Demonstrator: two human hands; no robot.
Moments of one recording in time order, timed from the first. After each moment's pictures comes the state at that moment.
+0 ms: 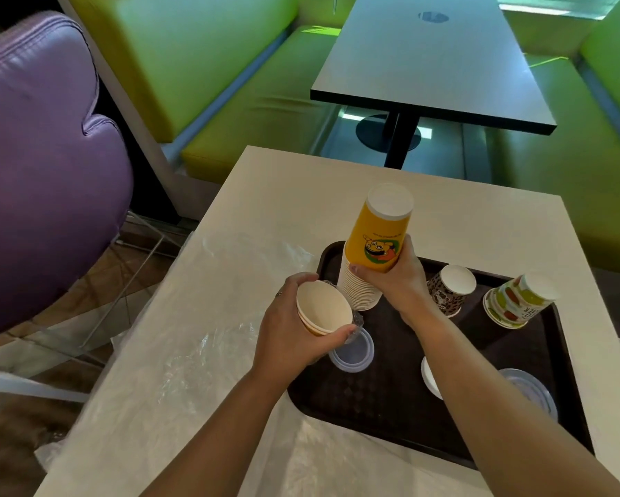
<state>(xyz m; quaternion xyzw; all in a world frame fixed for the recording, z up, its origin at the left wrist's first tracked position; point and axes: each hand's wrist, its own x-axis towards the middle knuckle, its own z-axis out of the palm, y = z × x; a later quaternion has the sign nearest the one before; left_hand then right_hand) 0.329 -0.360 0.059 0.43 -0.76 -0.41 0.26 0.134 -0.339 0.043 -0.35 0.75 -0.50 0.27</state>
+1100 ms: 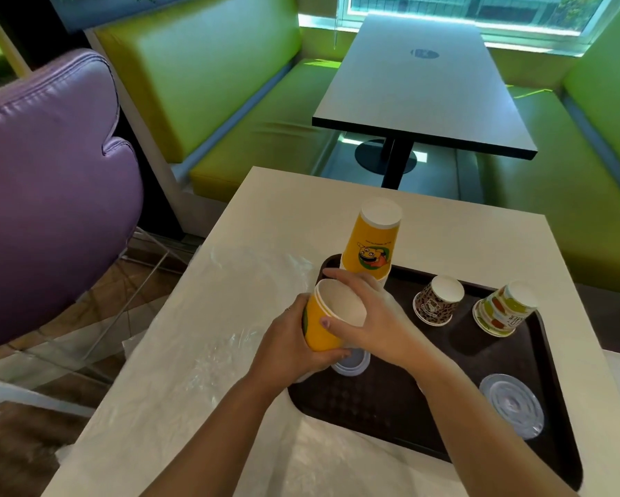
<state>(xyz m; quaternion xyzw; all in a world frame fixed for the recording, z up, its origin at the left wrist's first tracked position) 0.342 -0.354 0.063 0.37 -0.79 -0.45 0.21 0.191 -0.290 0.097 -0.56 0.69 -0.35 0.29</state>
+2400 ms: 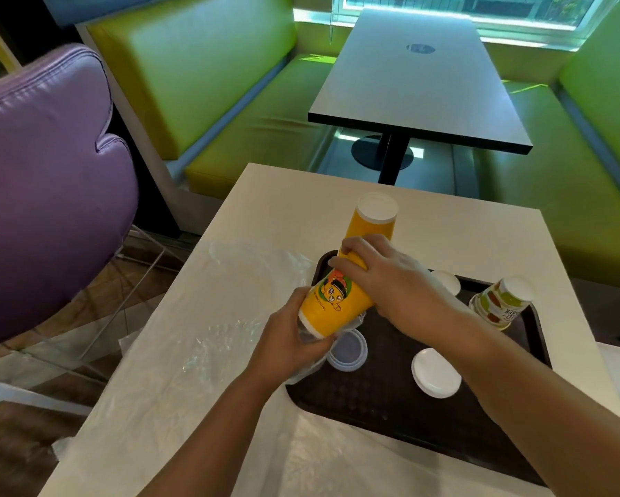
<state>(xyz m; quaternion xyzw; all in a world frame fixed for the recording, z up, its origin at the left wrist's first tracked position) 0.341 -0.355 0.056 0.33 -0.77 -0.49 0.25 0.169 -0.295 0.145 -0.76 0.65 -0.01 -0.08</state>
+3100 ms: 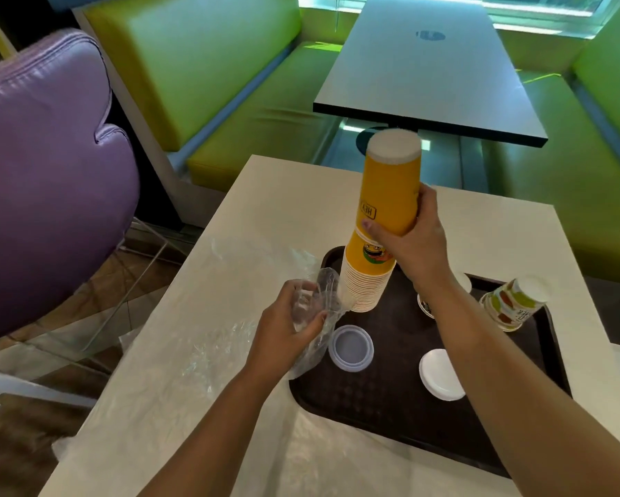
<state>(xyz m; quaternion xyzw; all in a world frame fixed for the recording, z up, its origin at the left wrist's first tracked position) 0.343 -0.368 0.049 0.38 -0.75 -0.46 0.27 0.137 -0.342 0.118 -0.41 0.74 -0.51 0.13</state>
